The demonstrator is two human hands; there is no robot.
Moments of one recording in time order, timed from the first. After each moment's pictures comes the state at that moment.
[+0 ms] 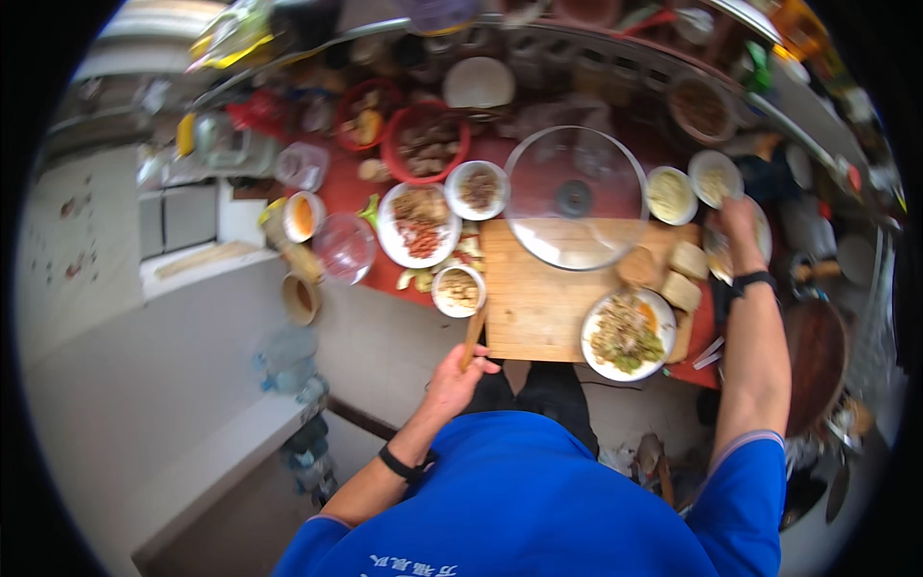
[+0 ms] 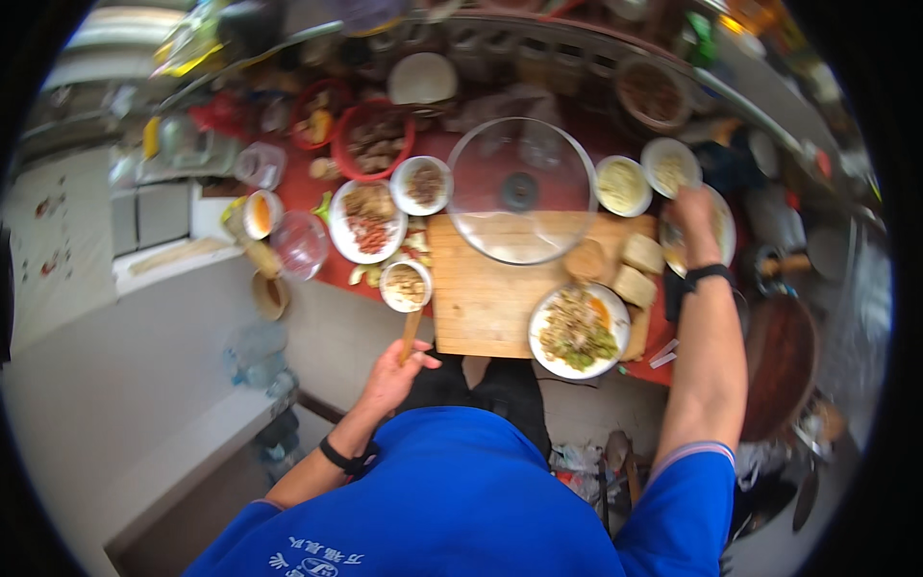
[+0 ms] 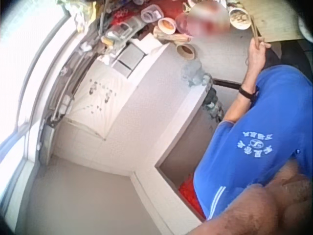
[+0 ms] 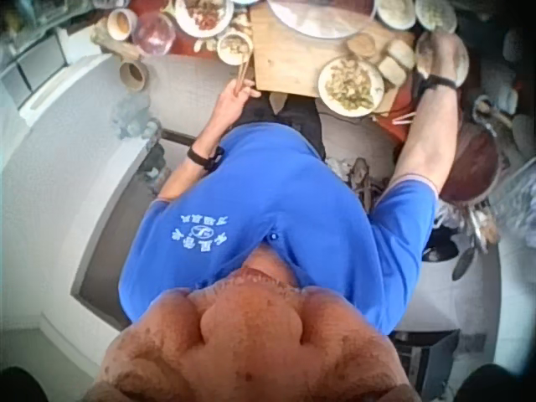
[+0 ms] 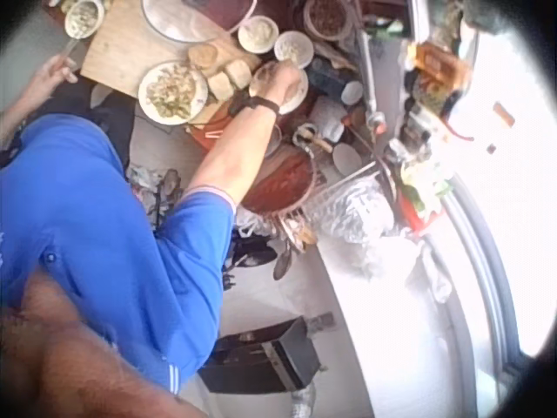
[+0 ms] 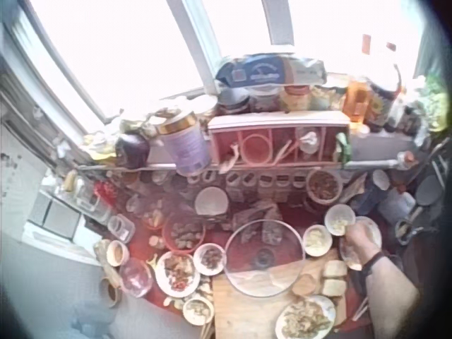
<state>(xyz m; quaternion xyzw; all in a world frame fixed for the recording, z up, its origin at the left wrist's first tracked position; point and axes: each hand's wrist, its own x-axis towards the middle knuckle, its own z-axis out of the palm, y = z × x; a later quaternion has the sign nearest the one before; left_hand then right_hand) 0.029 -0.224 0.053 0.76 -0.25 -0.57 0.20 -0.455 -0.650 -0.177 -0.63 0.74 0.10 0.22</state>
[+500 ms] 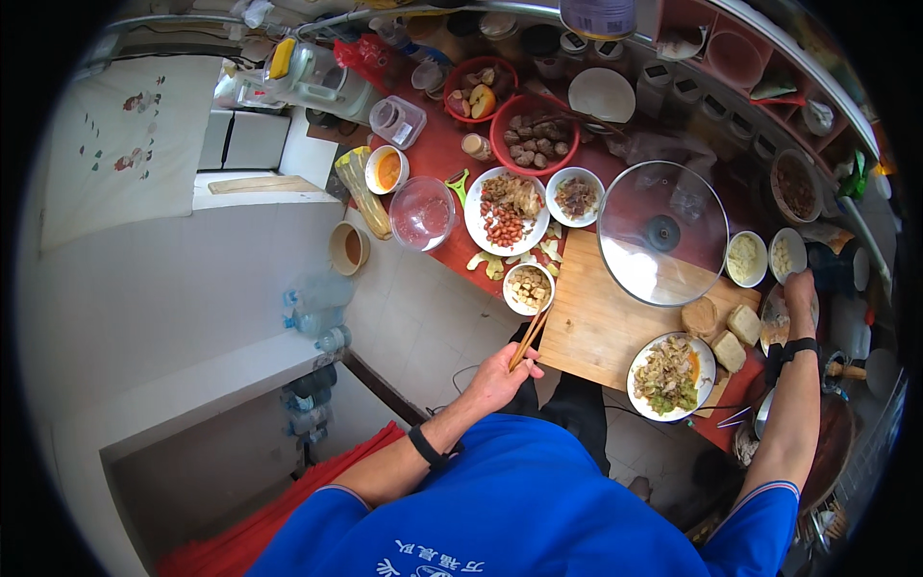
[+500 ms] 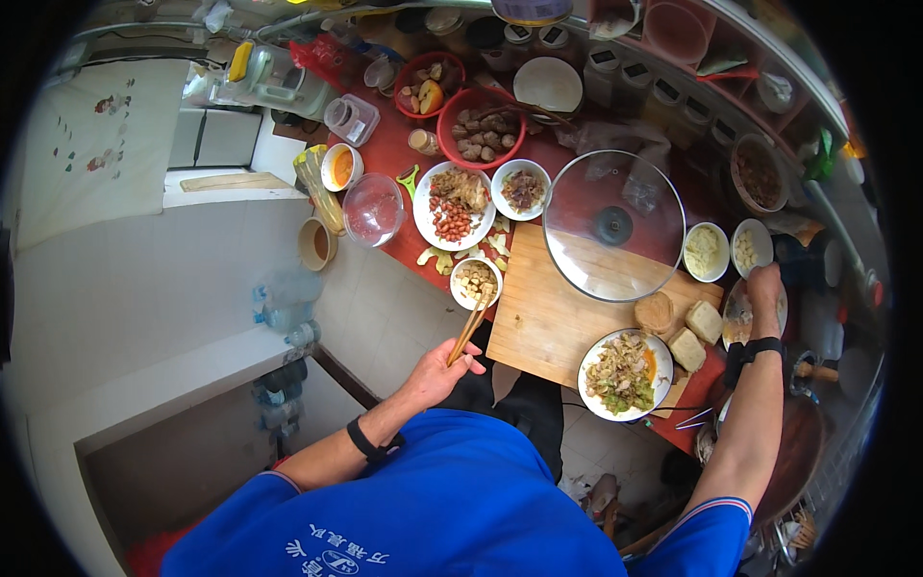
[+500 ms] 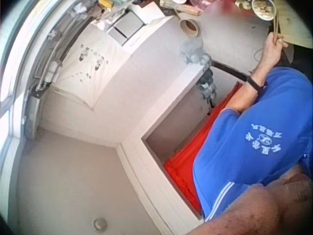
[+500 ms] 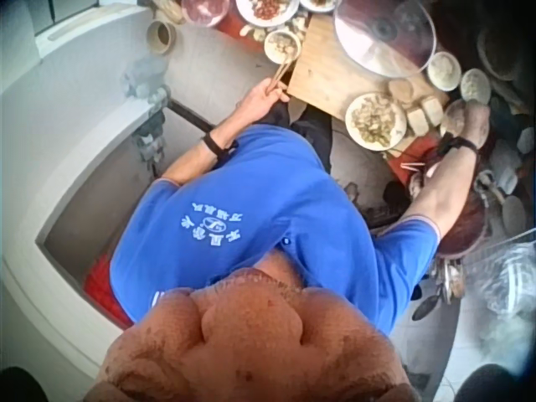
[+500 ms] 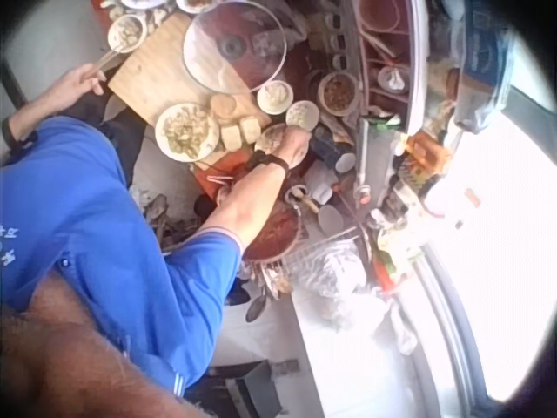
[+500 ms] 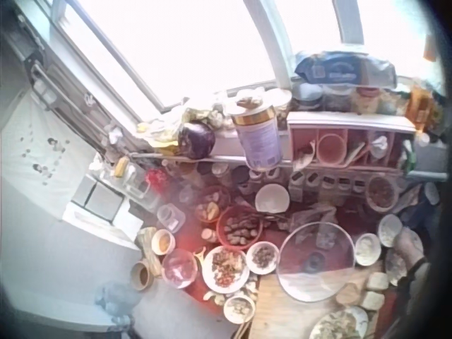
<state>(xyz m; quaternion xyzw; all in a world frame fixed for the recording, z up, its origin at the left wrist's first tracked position) 0.038 -0.213 0.052 0.75 -0.19 -0.59 0.23 -0.472 -0.675 -0.186 -0.54 0.80 -0.04 0.28</state>
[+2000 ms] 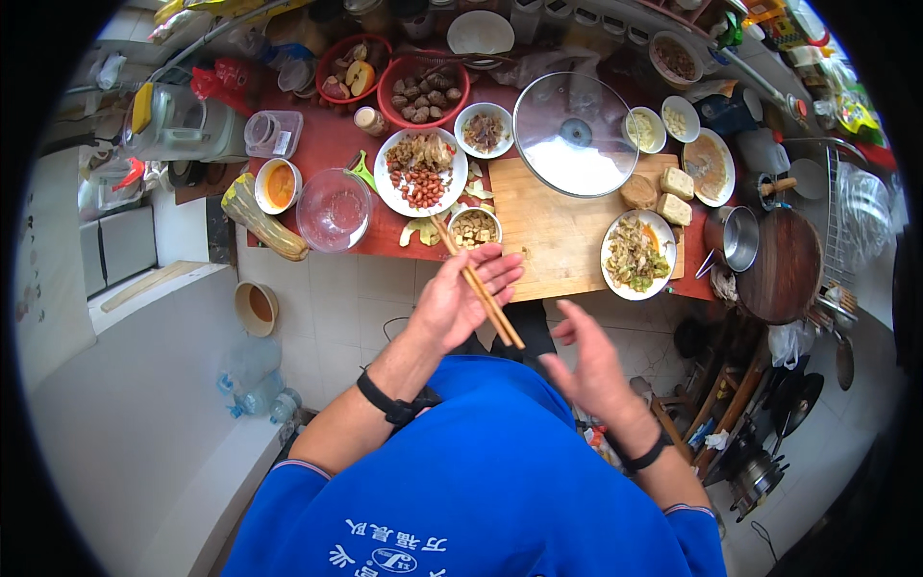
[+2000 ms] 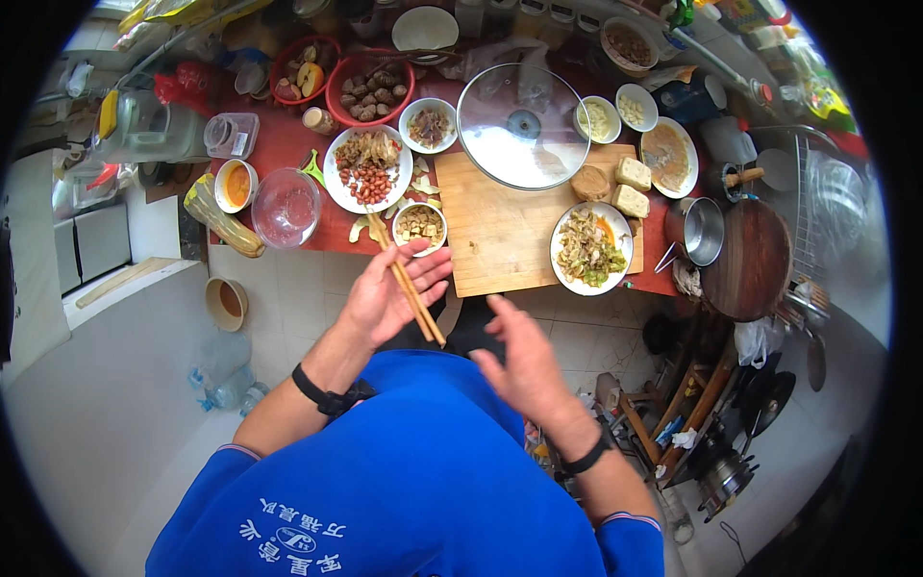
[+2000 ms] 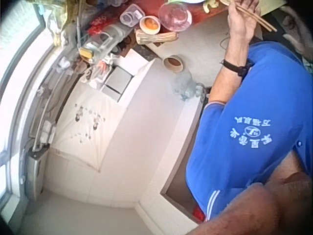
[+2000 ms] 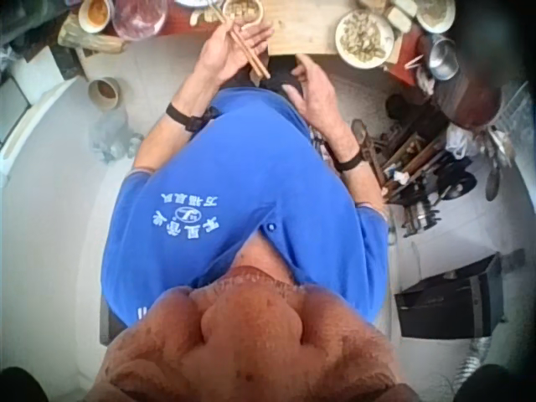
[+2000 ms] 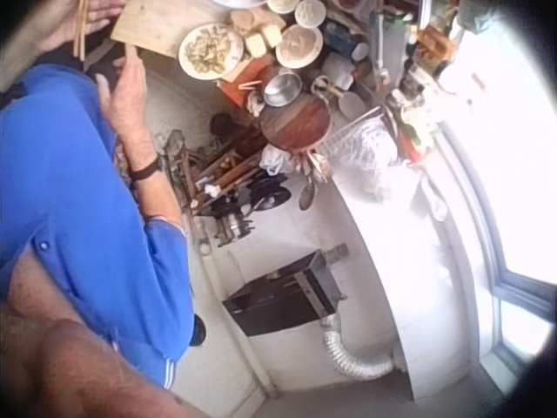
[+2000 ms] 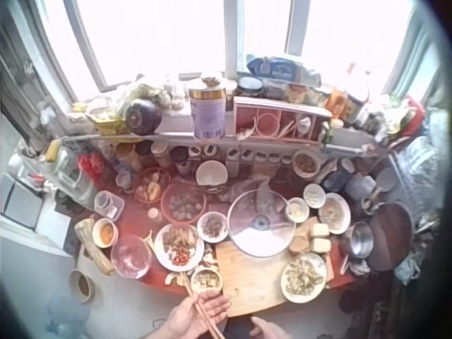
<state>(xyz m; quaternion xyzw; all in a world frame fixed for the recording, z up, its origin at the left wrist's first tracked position) 0.136 -0.249 0.072 0.34 0.08 -0.83 0.44 -0.119 -0.215 0.151 -0.68 0.54 -0.13 0.48</state>
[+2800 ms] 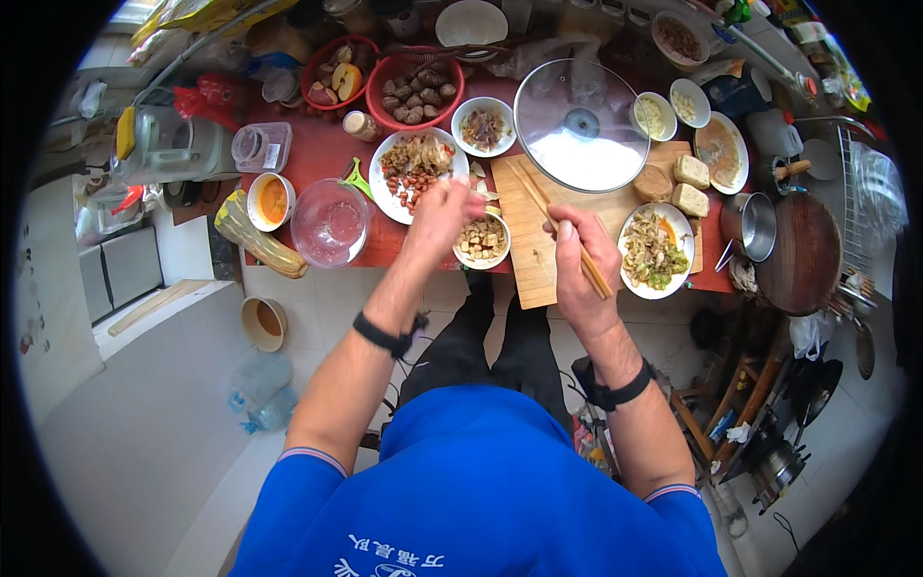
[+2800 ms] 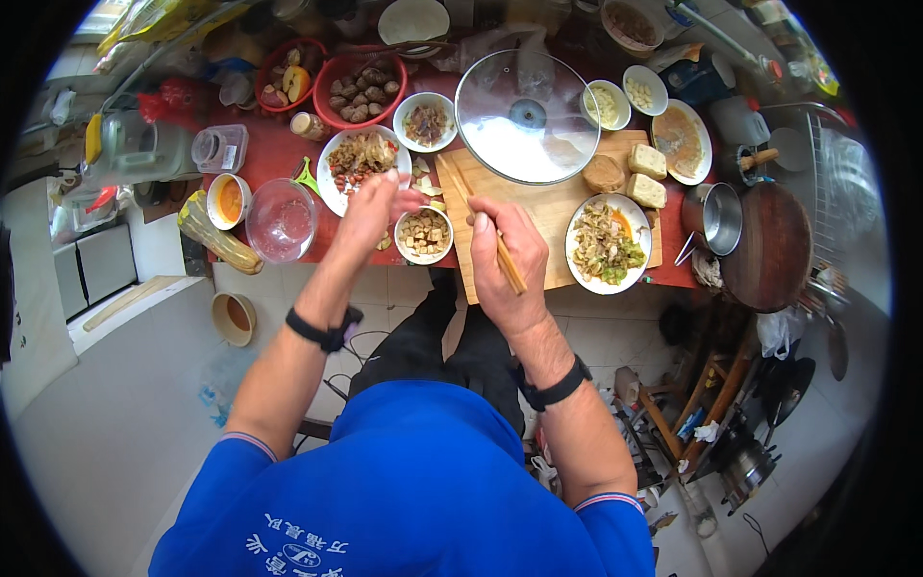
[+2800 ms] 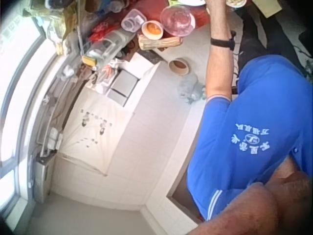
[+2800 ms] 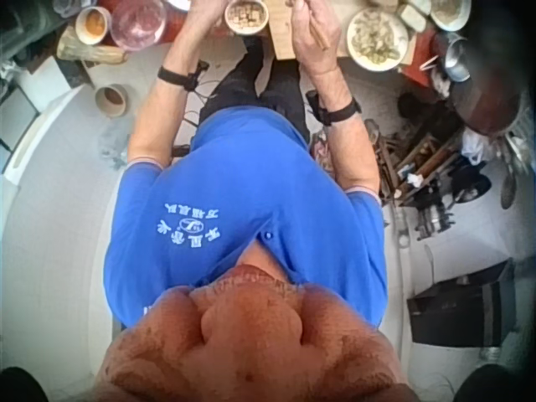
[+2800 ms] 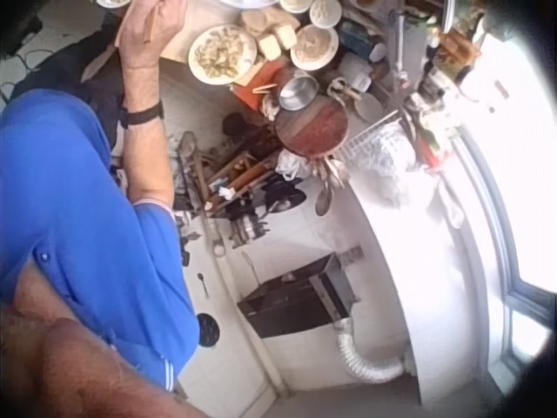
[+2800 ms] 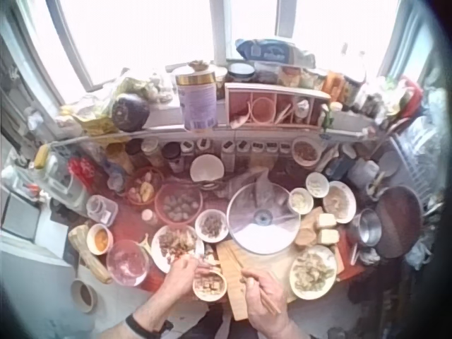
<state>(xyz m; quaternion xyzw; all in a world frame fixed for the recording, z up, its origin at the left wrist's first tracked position) 0.165 -0.360 0.018 0.64 -0.31 -0.64 0.29 -0.045 -0.318 0.077 -0.59 0.57 -0.44 0.37</state>
